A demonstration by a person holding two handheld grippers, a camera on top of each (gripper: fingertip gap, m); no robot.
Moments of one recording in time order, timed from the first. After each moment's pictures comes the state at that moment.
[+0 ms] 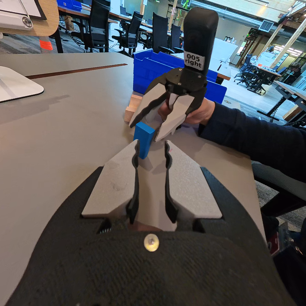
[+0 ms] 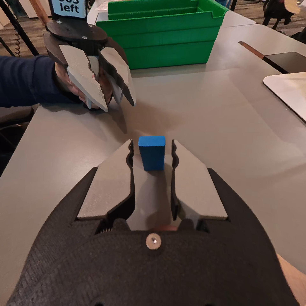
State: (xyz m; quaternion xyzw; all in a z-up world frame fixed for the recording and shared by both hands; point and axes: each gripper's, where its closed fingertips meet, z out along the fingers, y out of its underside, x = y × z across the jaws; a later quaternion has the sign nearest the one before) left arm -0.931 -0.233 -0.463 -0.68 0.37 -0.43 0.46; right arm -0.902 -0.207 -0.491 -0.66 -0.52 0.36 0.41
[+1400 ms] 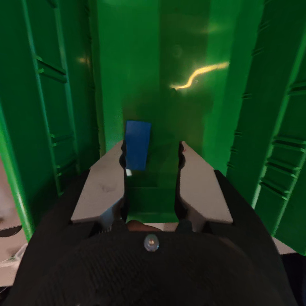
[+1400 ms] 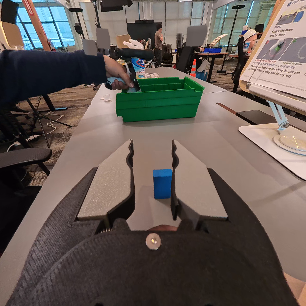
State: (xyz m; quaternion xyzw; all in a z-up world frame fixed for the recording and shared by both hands) left arm -1.310 -0.163 -0.523 -0.99 0.05 -0.04 0.15; right arm -0.893 -0.222 -0.419 -0.59 -0.45 0.42 0.52
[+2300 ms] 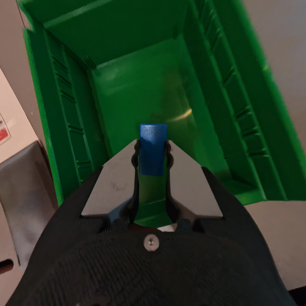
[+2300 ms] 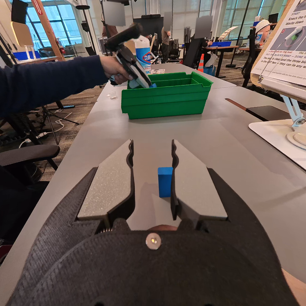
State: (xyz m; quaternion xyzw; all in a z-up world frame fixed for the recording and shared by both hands) left arm -1.290 -0.153 -0.473 -0.91 0.22 -0.03 0.34; right arm -0.897 -0.227 -0.425 -0.59 -0.46 0.44 0.50
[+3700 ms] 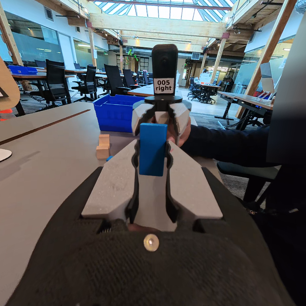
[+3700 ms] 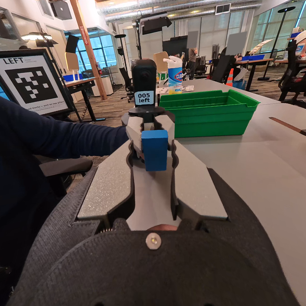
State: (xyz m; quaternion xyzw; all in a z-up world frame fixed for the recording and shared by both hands) left arm -0.935 -0.277 -0.409 -0.54 0.44 -0.51 0.51; right arm -0.948 -0.280 -0.399 -0.54 -0.47 0.51 0.47
